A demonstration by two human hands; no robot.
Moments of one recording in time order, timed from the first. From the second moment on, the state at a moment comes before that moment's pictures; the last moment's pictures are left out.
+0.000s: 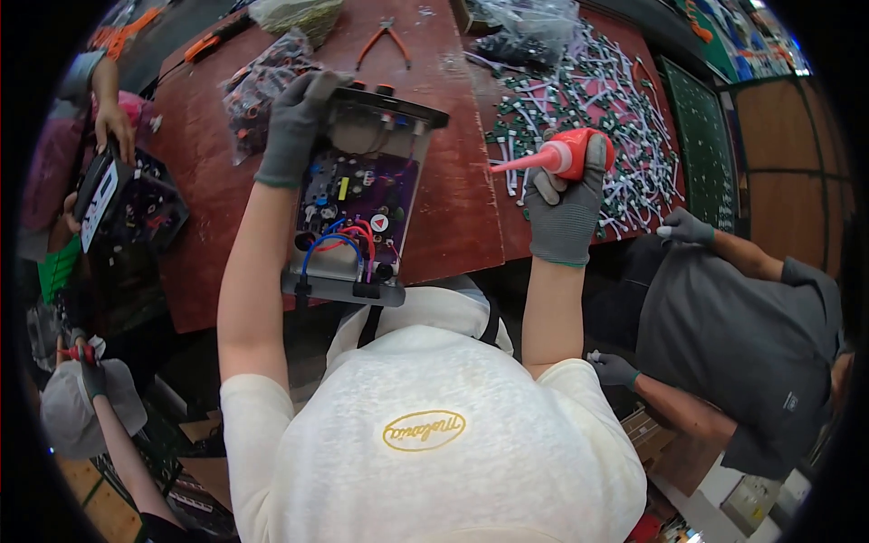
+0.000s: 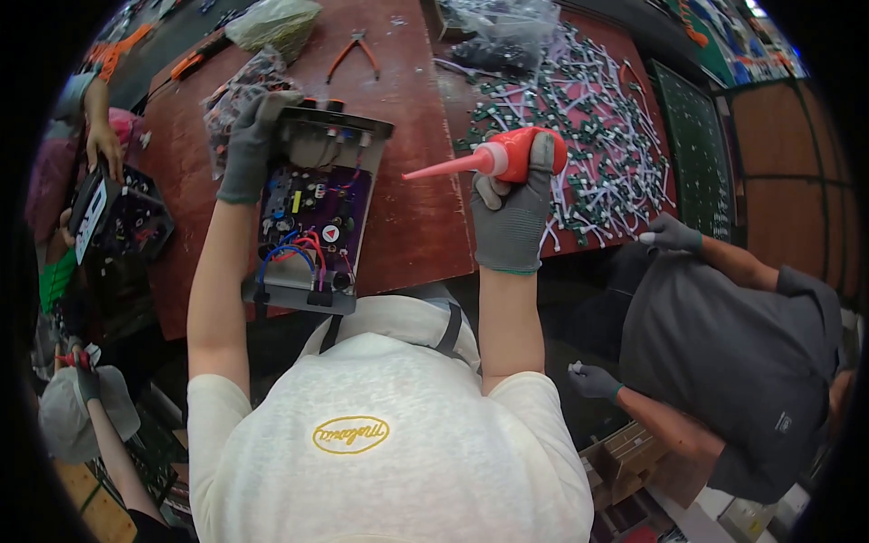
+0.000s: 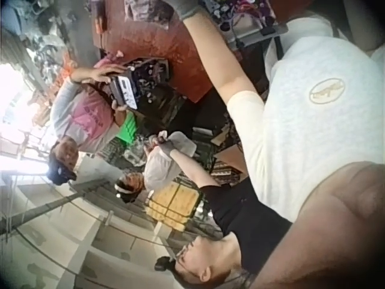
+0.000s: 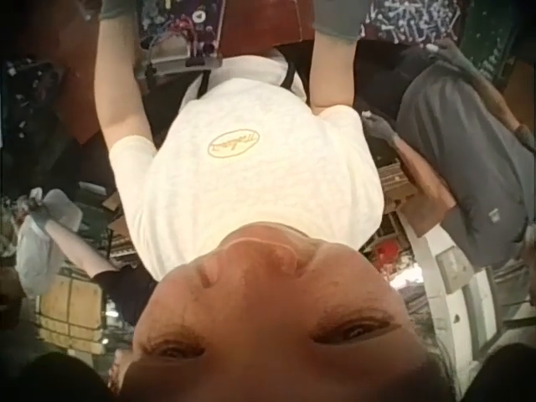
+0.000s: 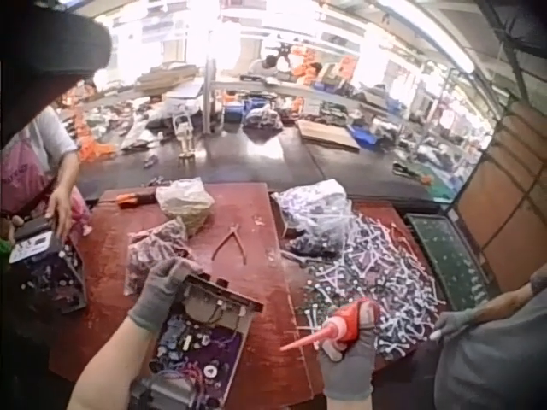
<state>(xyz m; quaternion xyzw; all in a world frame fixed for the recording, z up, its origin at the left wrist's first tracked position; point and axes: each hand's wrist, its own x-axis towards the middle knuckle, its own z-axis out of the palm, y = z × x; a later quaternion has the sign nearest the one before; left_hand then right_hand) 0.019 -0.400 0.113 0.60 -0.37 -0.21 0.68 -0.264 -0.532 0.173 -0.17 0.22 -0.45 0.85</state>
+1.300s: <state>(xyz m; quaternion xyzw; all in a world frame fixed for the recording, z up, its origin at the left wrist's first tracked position) 0.006 -0.251 0.109 0.67 -0.19 -0.18 0.70 -0.030 -0.656 0.042 0.87 0.06 -0.23 0.44</state>
